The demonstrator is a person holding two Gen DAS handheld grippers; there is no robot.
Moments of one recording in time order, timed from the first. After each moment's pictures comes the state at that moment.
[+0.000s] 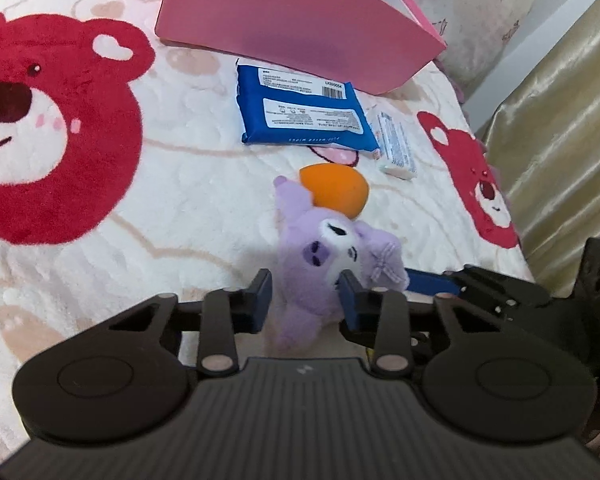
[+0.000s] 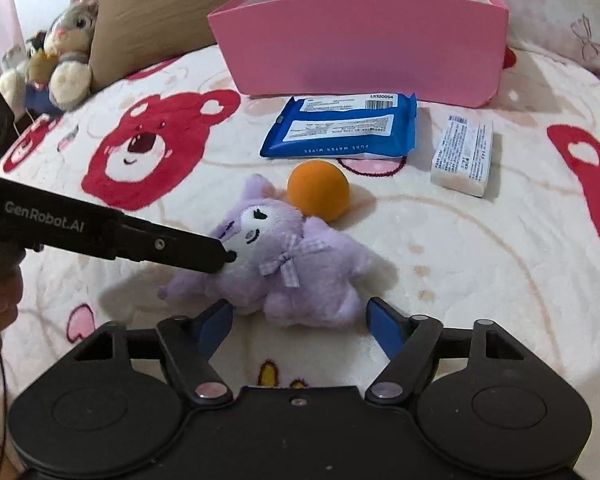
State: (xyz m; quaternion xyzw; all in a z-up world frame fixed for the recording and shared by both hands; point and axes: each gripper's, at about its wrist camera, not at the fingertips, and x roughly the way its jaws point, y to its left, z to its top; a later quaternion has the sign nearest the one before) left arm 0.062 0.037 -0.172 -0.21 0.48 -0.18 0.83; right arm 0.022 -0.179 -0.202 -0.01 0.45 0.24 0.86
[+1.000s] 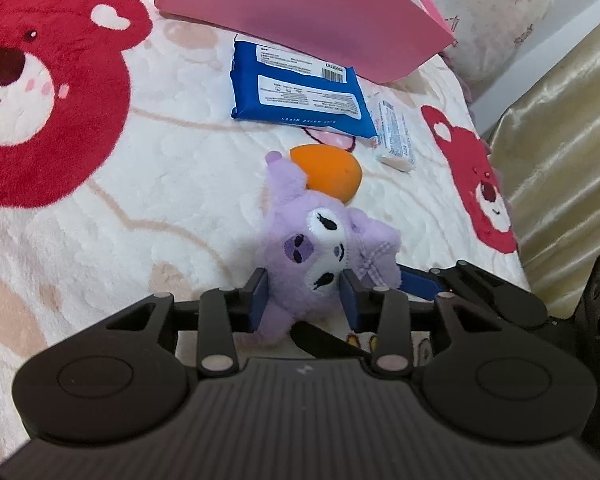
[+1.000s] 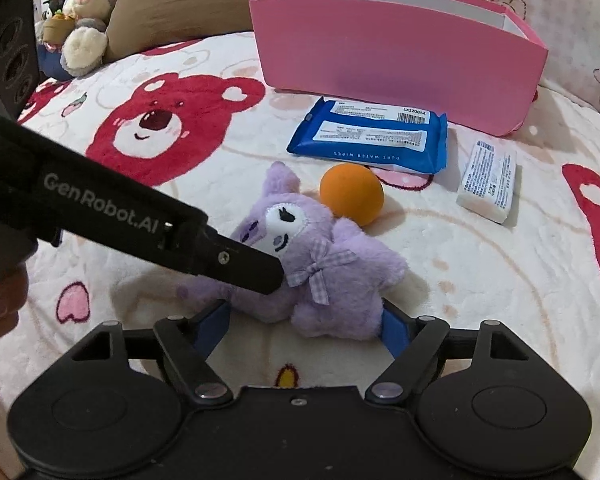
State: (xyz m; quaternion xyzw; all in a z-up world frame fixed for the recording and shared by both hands) left arm 0.059 0.022 -0.182 -0.24 0.49 -0.17 0.82; right arm 0.011 -0.152 -0.201 -0.08 0.43 0.24 0.87
